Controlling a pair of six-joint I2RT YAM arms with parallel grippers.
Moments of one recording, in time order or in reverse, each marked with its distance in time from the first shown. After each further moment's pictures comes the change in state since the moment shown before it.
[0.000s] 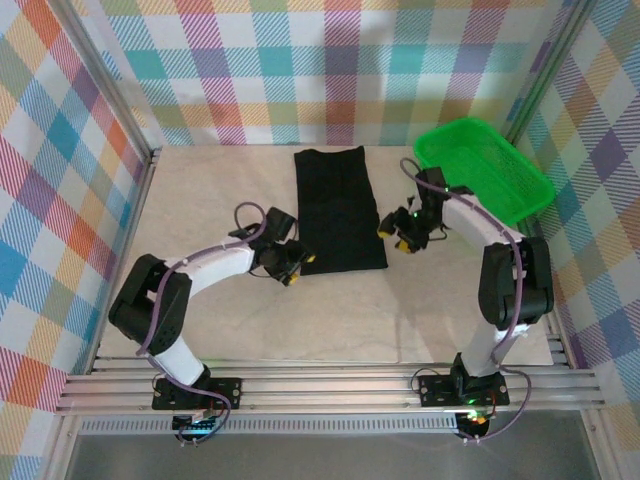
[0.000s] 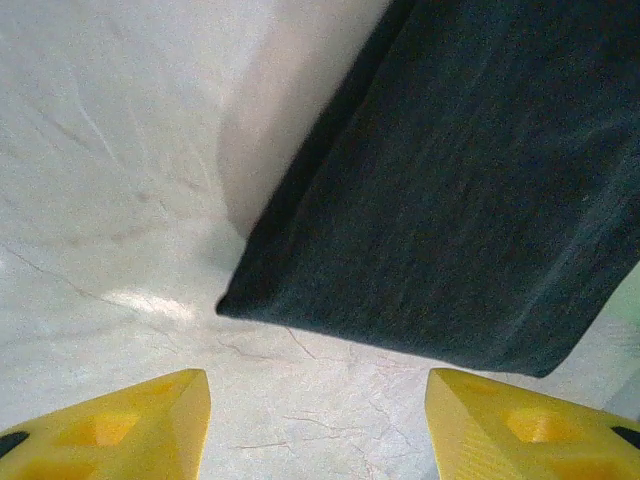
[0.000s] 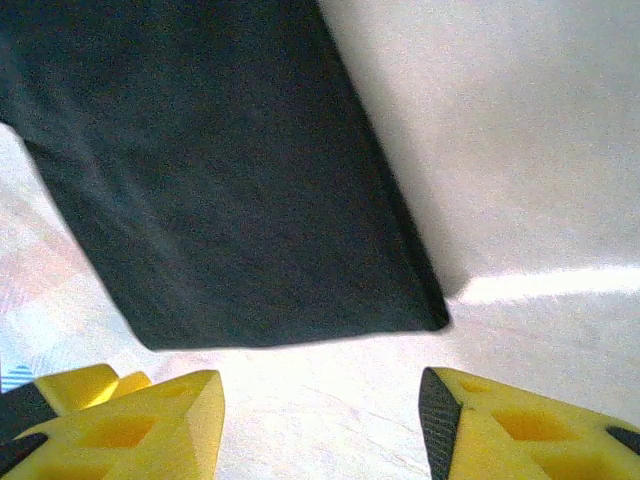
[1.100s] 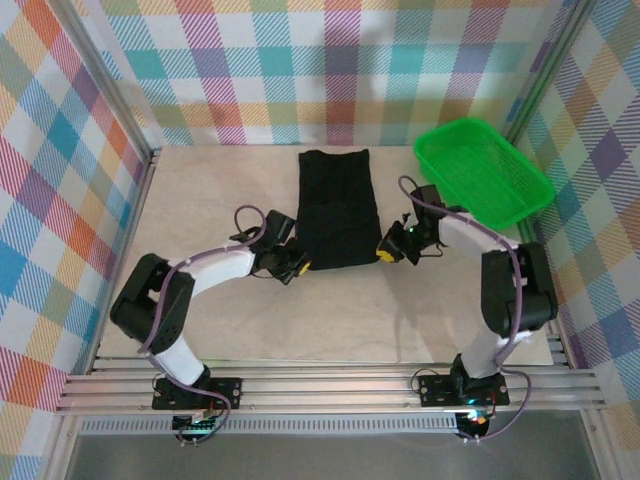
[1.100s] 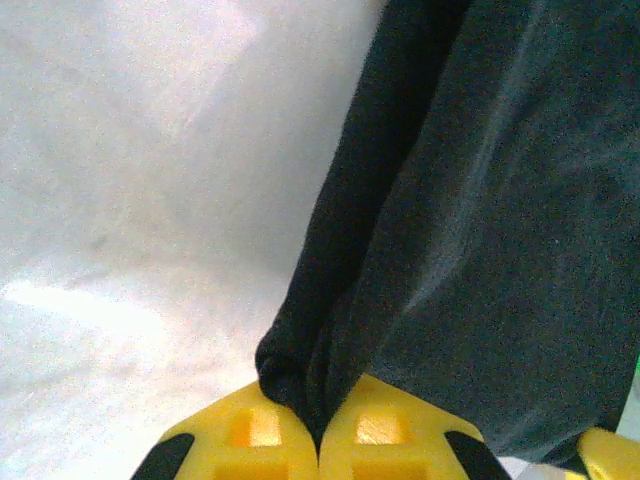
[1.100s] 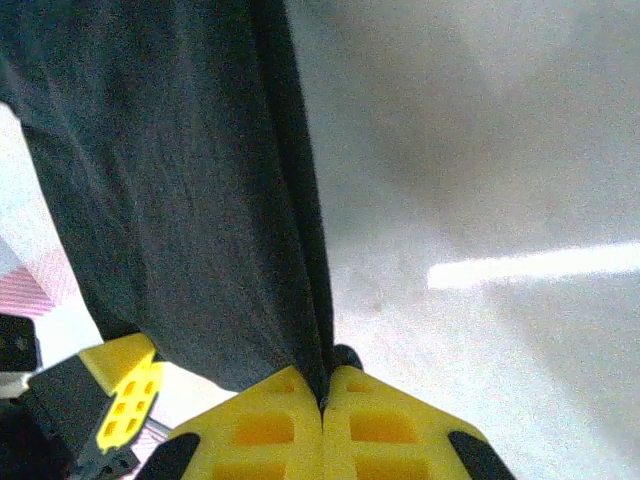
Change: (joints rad) left arm 0.016 -0.030 -0.035 0.043 0.006 0.017; right arm 0.048 -0.062 -0.135 0.154 -0.089 0.132
